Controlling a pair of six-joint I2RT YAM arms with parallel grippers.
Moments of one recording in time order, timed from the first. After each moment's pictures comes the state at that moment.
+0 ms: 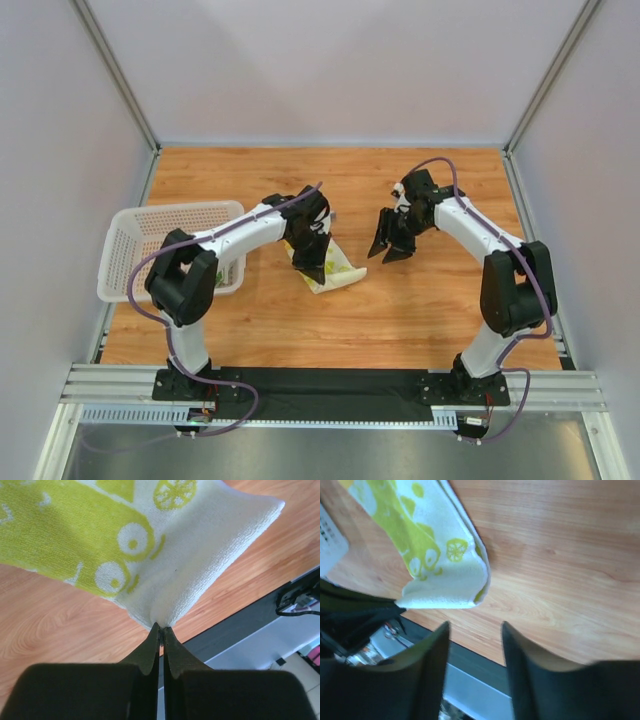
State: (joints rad) left arm -0.67 1.85 1.41 -0.87 0.38 -0.45; right arm 0.30 1.71 1.28 -0.83 -0.48 0.47
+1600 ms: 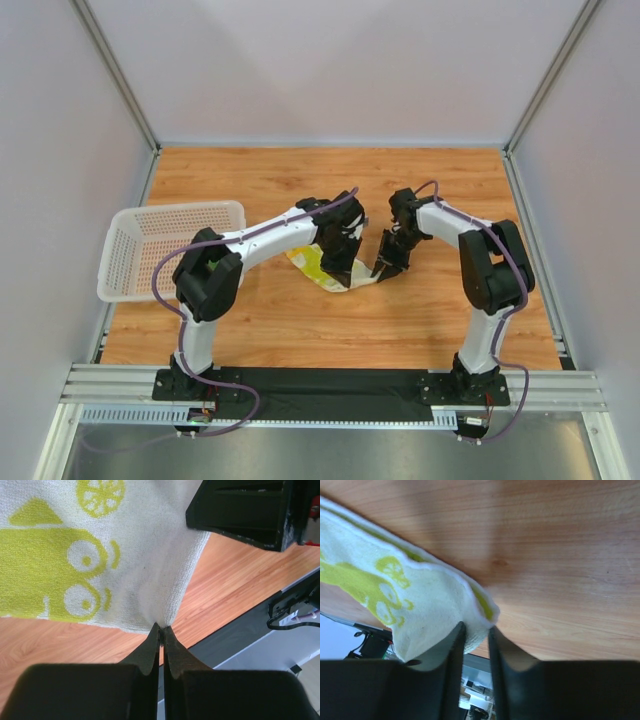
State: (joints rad) left arm -0.83 1.98 1.60 -0.87 0.31 -0.49; right arm 0.33 1.88 1.23 -0.84 -0.41 0.67
